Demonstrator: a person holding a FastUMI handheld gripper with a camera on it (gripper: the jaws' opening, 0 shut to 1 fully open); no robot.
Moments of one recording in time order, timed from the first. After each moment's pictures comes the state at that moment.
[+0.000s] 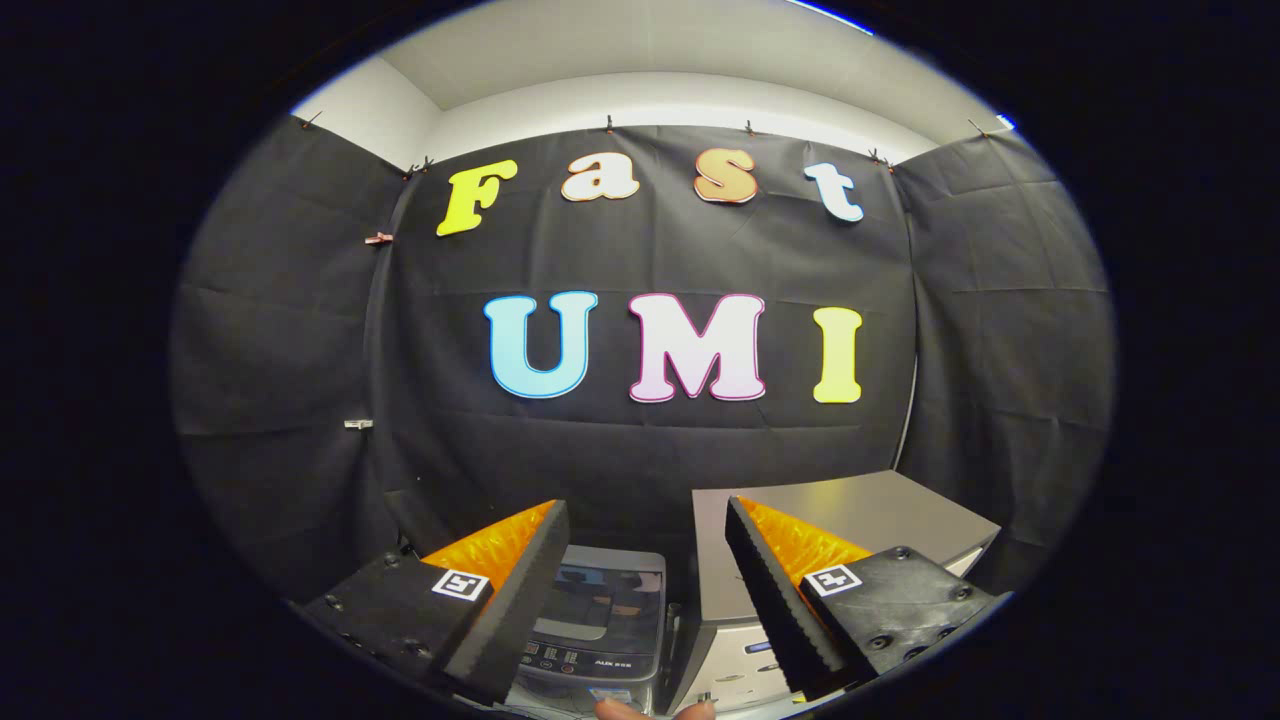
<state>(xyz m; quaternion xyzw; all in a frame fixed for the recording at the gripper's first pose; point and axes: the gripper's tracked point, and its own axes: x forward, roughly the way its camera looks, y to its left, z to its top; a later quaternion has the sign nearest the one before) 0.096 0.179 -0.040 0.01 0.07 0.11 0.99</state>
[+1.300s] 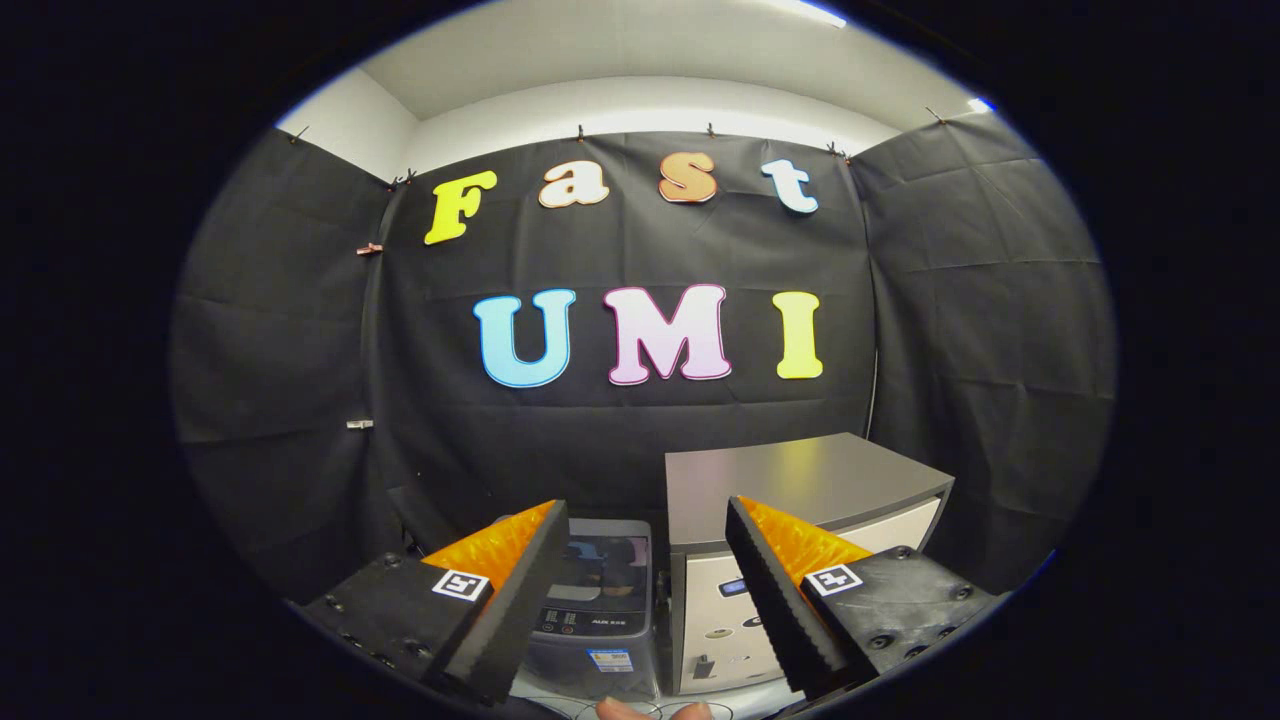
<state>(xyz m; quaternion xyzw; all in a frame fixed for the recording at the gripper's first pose) 0.011 0.136 -0.051 0.03 0.08 0.09 0.99</state>
